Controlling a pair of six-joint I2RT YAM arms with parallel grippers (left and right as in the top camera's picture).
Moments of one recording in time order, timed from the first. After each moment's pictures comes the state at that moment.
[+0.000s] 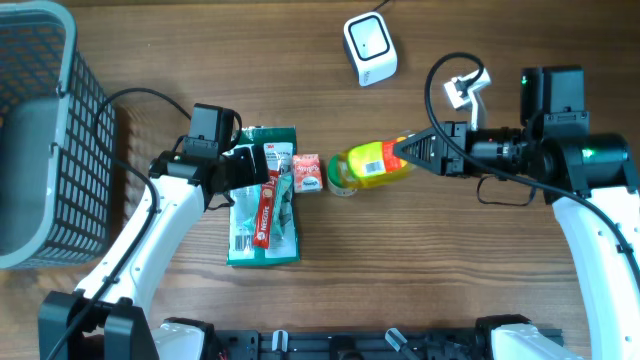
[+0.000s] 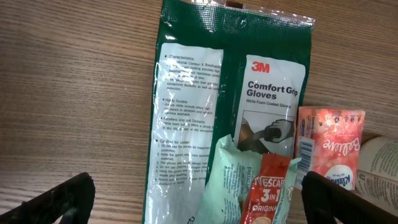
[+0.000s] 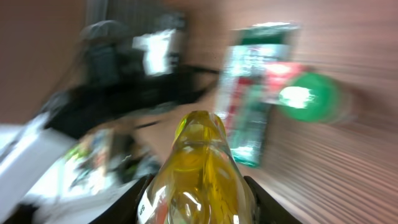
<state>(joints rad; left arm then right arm) -0.20 1.45 0.93 -0.65 -0.02 -0.37 0.08 1.29 1.32 -1.07 -0.87 0.27</state>
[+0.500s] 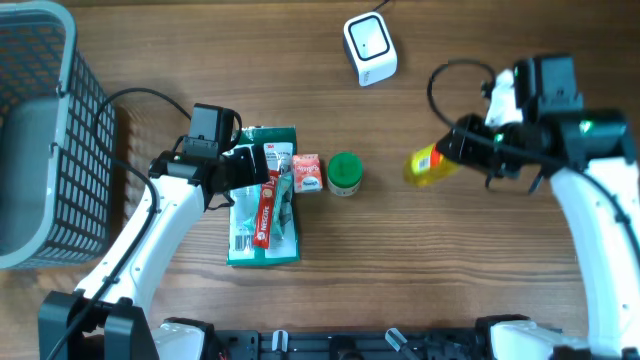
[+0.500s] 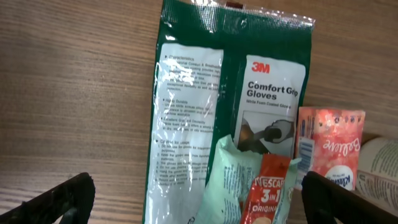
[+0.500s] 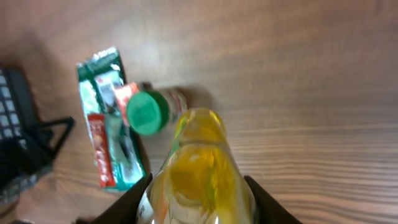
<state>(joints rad) -0.20 1.45 0.93 -0.65 -0.02 -0.37 0.08 1.43 1.51 -1.29 -0.33 0.37</state>
